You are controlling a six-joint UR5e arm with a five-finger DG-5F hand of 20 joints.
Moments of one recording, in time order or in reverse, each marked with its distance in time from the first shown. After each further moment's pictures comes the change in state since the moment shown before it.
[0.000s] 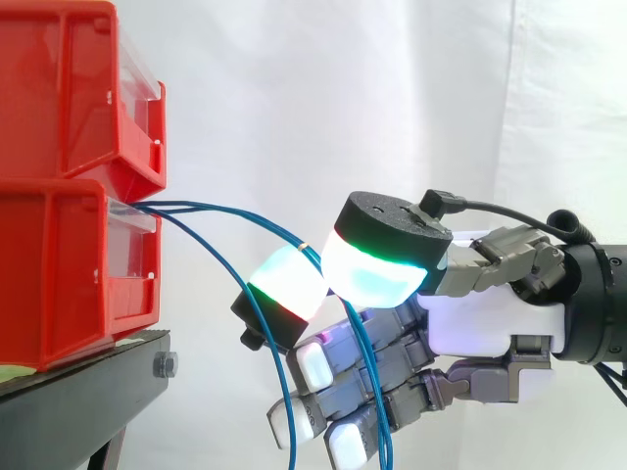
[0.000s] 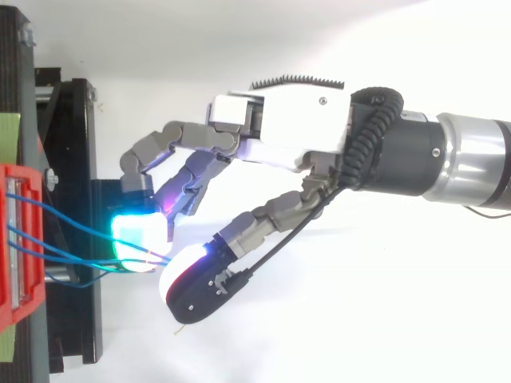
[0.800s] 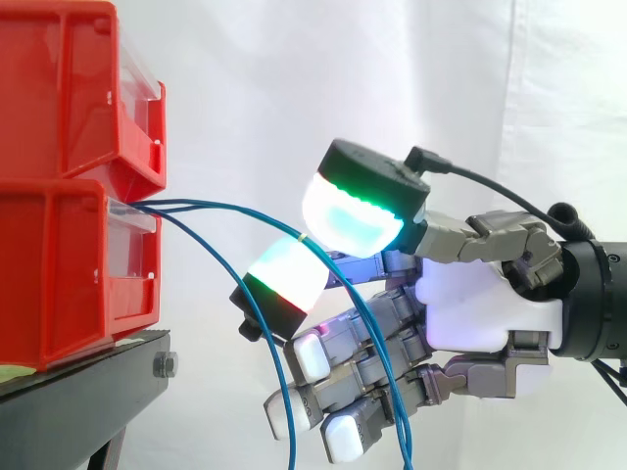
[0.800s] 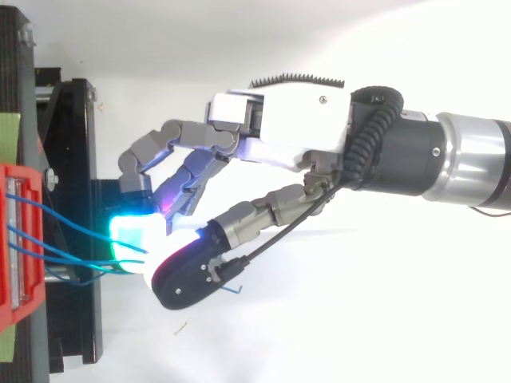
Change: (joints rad) arm 0.000 0.000 0.000 0.011 0.000 0.002
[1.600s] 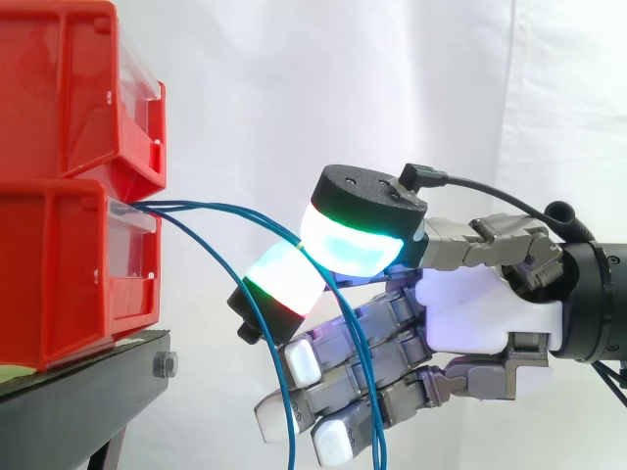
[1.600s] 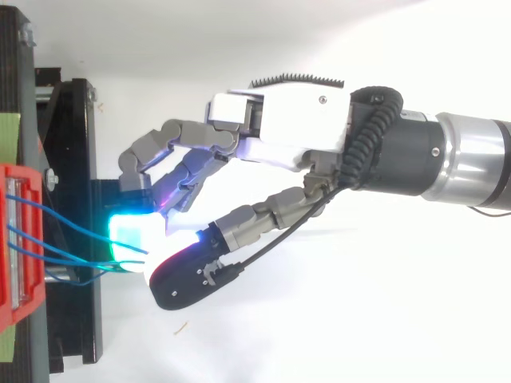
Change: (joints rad) arm 0.000 -0.001 0.000 0.000 0.001 0.000
